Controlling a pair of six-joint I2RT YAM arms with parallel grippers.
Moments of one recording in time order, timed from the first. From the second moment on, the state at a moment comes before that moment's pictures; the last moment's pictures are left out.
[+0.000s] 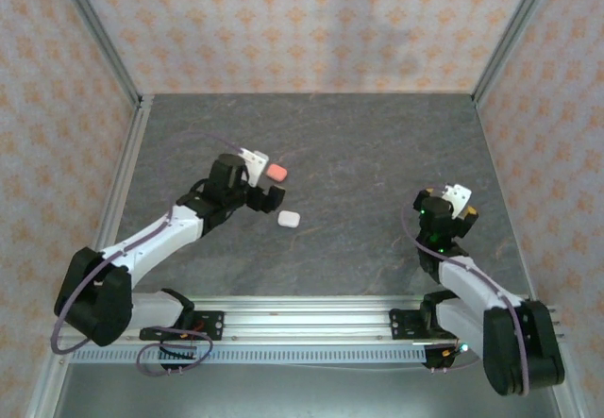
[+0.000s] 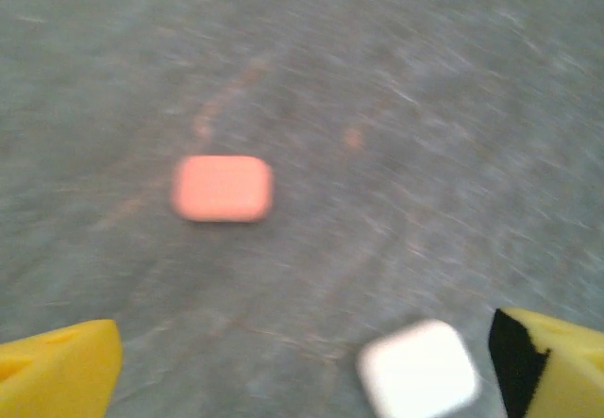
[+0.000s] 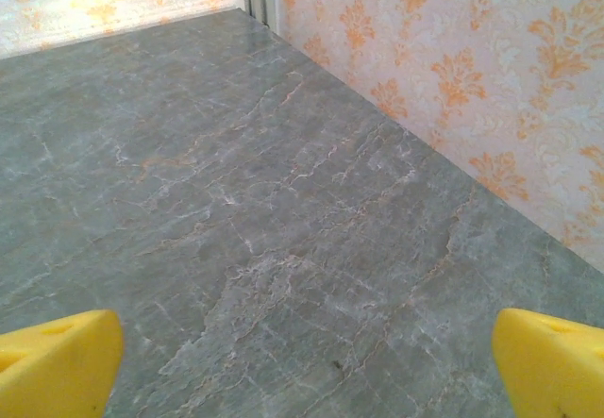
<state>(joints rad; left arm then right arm) -0.41 1.27 0.77 -0.14 0.03 -0.01 0.14 1.01 0.20 0.37 0.67 0.27</state>
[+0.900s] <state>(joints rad) -0.02 1.50 0.39 0.62 -0.15 -0.01 0.08 1.56 0.37 0.89 0.48 0.18</state>
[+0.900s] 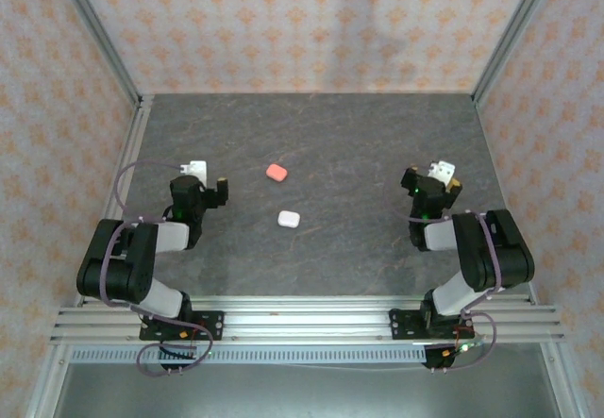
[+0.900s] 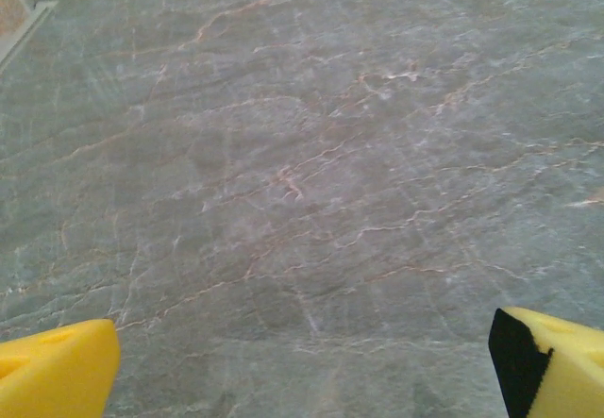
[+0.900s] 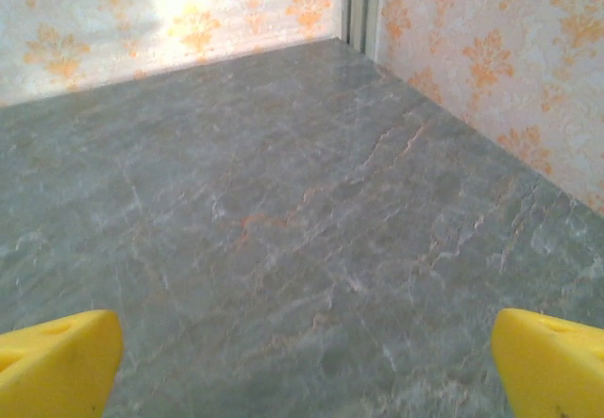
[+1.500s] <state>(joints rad) -0.01 1.50 0.40 0.64 -0.13 -0.04 0.07 1.56 0.37 0.85 0.45 0.19</state>
